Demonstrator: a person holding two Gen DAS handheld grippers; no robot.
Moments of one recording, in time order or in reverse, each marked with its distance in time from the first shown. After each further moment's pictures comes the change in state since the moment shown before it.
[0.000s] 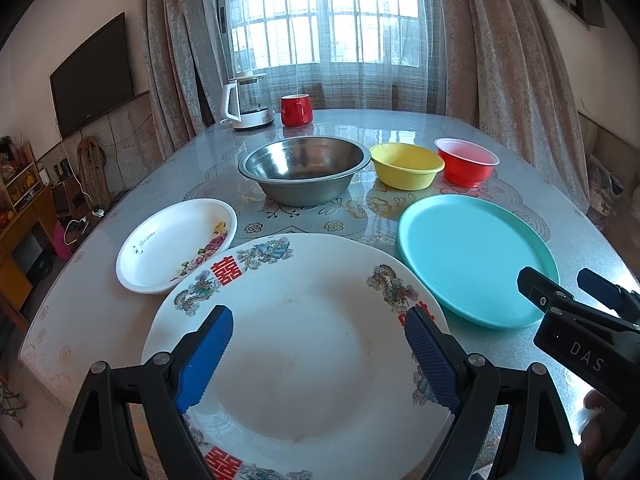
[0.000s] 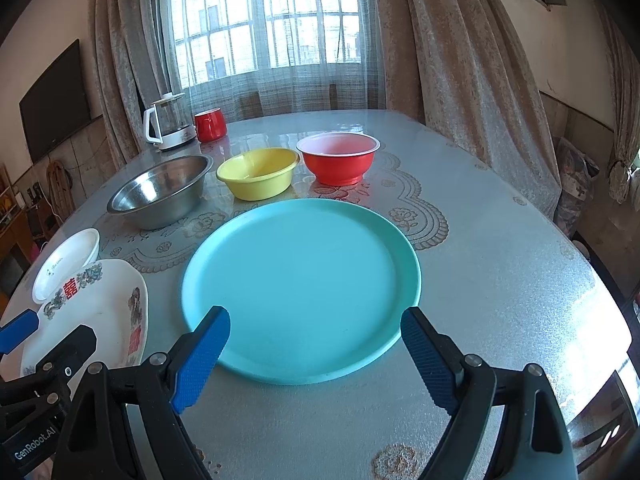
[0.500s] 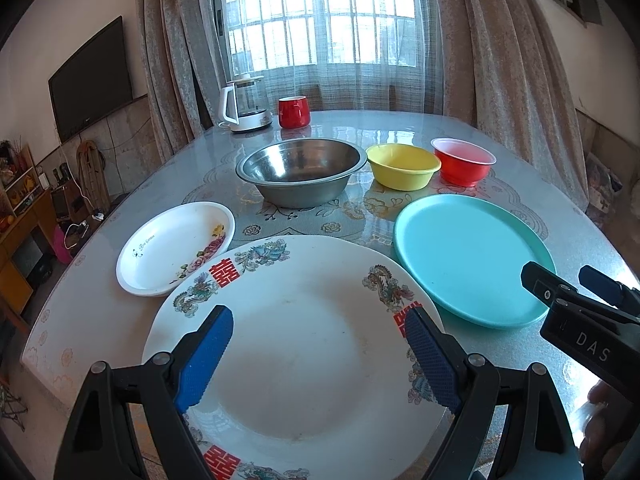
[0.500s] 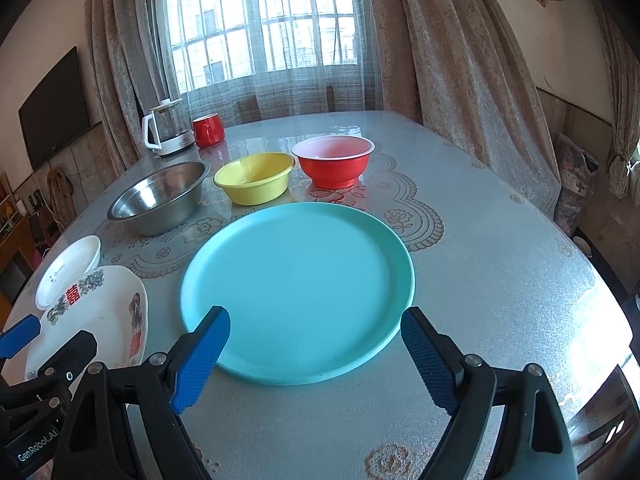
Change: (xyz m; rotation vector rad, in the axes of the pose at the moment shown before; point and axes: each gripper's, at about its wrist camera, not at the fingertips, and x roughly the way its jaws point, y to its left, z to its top) left arm -0.003 -0.002 0.000 0.012 -0.003 -0.001; right arm -0.002 -0.007 0.002 0.024 -0.005 0.006
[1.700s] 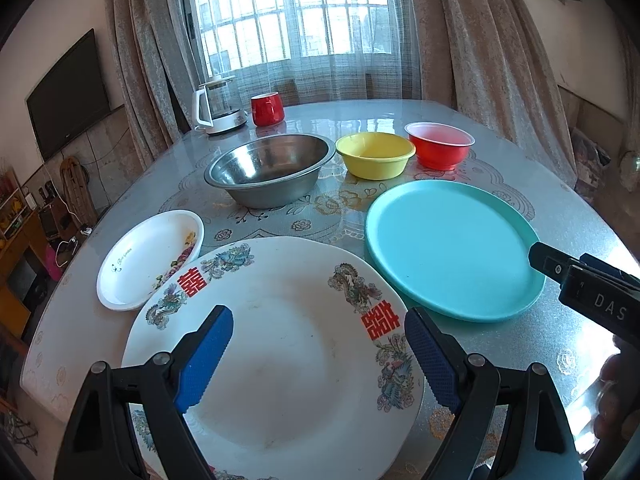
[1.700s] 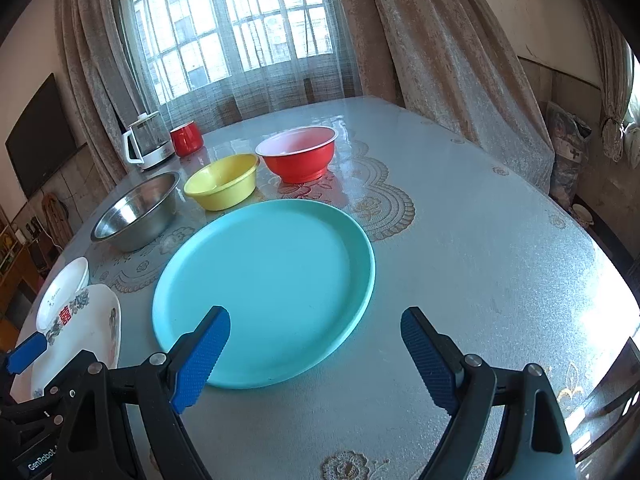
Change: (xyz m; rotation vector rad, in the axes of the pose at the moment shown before) left arm 0.011 -0.021 0.006 0.086 0.028 -0.035; right arm 0.006 -0.042 0.001 0.117 0.037 0.021
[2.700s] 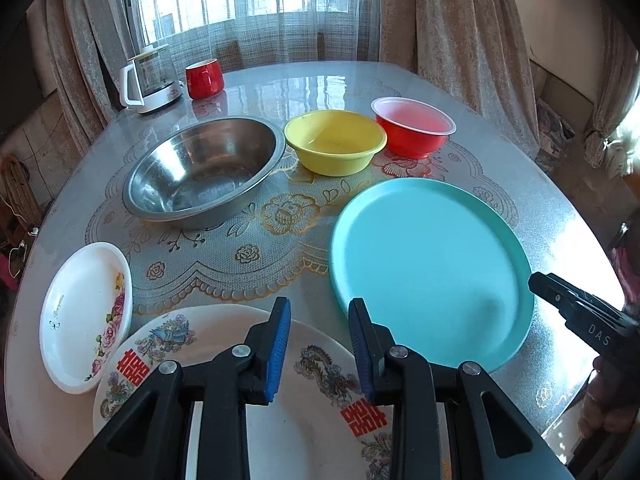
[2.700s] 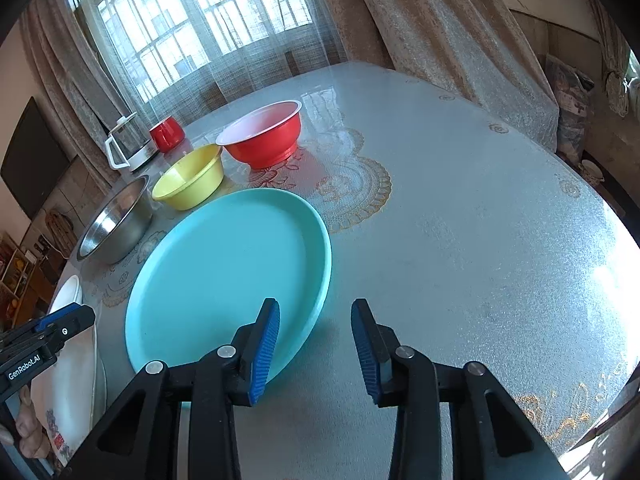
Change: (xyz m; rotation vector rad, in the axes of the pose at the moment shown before) left arm 0.063 -0.005 0.069 0.075 0.186 -0.210; right arm 0.029 -0.042 0.013 0.095 0.115 0.053
